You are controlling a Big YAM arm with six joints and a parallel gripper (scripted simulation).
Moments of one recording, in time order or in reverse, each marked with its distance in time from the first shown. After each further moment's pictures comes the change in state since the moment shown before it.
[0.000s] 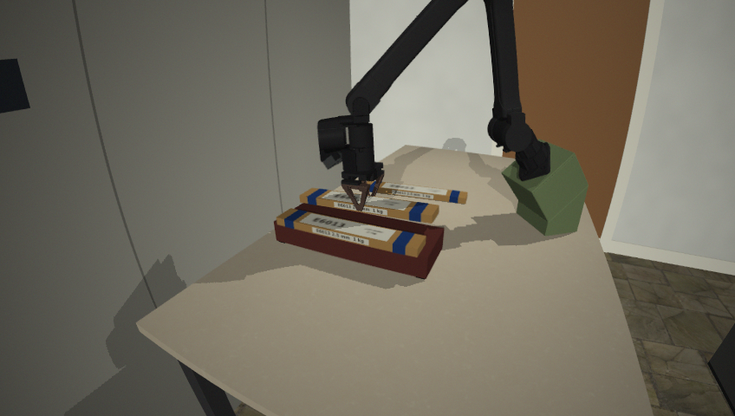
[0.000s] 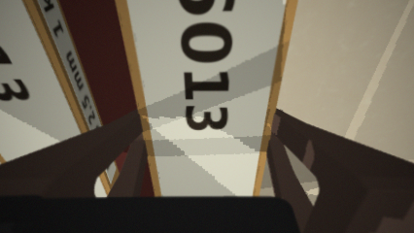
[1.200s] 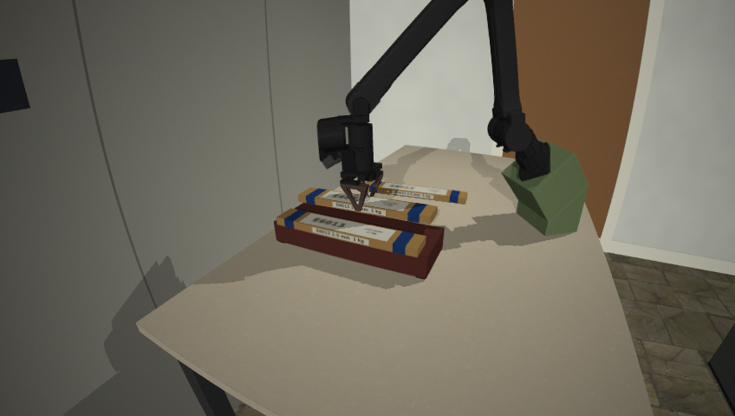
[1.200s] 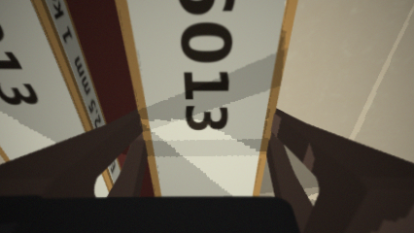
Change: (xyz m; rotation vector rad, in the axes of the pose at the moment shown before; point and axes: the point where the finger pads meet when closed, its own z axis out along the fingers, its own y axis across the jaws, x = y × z) arm -0.003 0.002 0.000 -0.009 -0.013 -0.001
